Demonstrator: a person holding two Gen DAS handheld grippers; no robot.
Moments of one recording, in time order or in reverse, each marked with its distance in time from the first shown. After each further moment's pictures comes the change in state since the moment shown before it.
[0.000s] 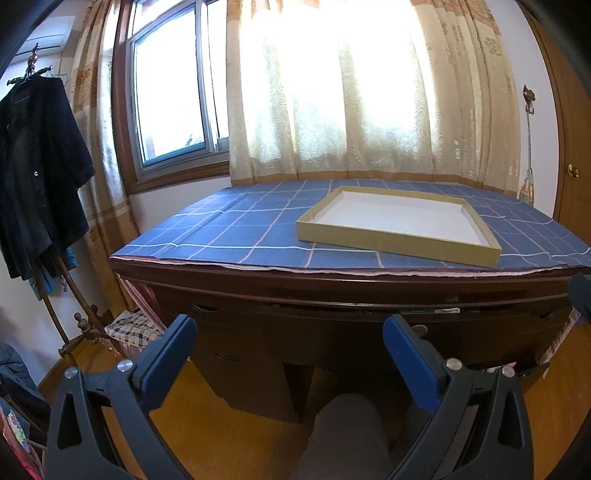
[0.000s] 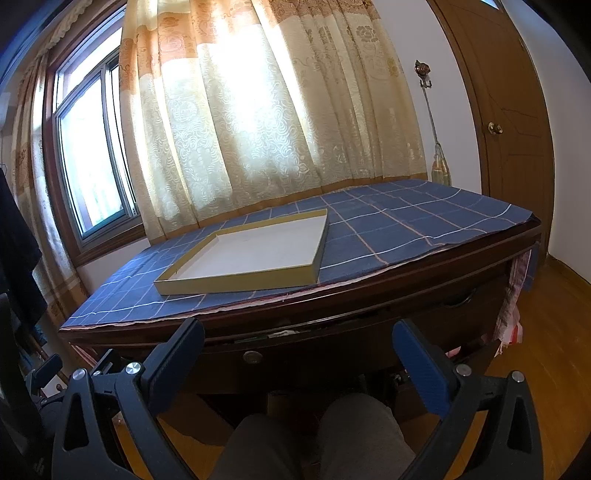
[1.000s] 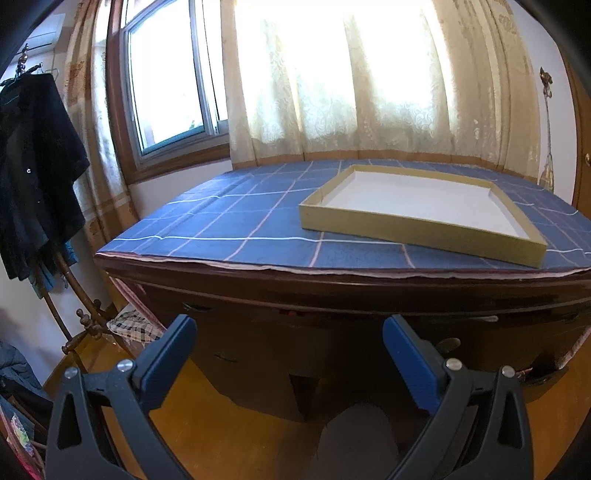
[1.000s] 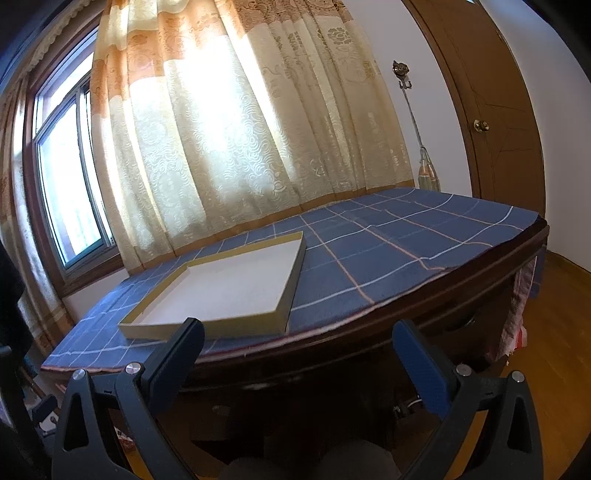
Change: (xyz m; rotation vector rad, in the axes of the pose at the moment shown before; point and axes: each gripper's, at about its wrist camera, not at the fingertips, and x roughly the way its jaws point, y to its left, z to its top) left arm 0.073 -0.011 0.008 0.009 0.069 0.048; right arm 0.063 -0.034 0.027 0.073 -0.077 -0.040
